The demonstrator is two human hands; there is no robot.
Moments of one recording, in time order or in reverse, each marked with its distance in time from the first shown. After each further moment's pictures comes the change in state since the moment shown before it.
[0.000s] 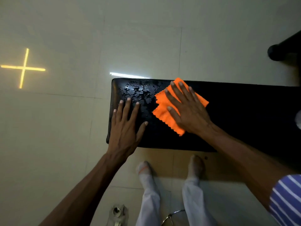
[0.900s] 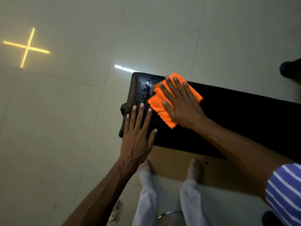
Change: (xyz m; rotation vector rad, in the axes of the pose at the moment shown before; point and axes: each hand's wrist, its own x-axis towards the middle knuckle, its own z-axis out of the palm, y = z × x) left_hand -0.035 -0.015 0.024 -0.055 0.050 -0.028; right_hand 0.057 -0.062 -0.012 0.017 -0.066 -0.132
